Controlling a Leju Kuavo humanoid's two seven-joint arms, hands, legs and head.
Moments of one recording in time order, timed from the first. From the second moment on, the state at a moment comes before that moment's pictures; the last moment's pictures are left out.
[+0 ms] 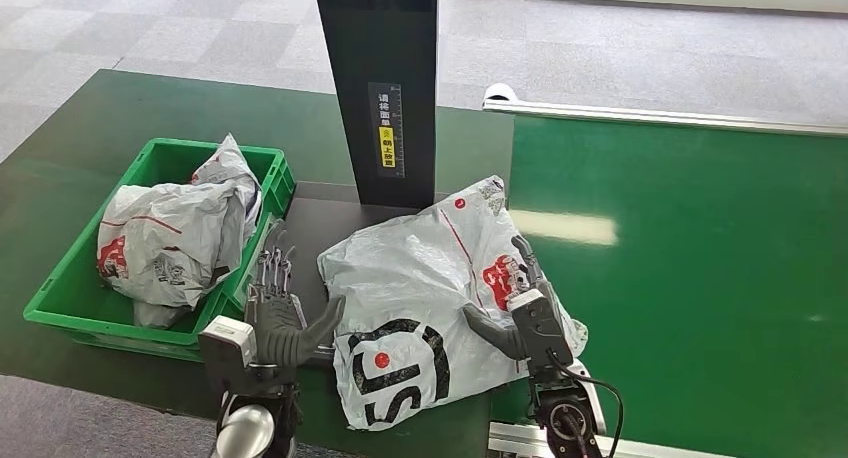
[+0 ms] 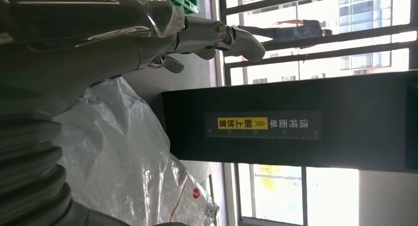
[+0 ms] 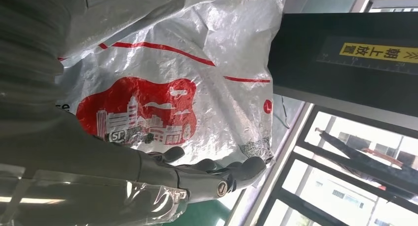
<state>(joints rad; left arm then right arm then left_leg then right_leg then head) -0.03 -0.21 -0.31 -1.42 -0.06 0.24 -0.62 -0.11 0.13 0.25 -1.25 0.38 -0.08 -0.28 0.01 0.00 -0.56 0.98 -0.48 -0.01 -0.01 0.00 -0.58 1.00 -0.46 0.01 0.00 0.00</state>
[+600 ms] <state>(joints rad) -0.18 -0.26 -0.51 -1.14 -0.46 0.21 -0.45 0.03 0.14 0.07 -1.69 0.26 -0.51 -0.55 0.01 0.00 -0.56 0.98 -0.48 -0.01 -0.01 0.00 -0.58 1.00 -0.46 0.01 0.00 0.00</state>
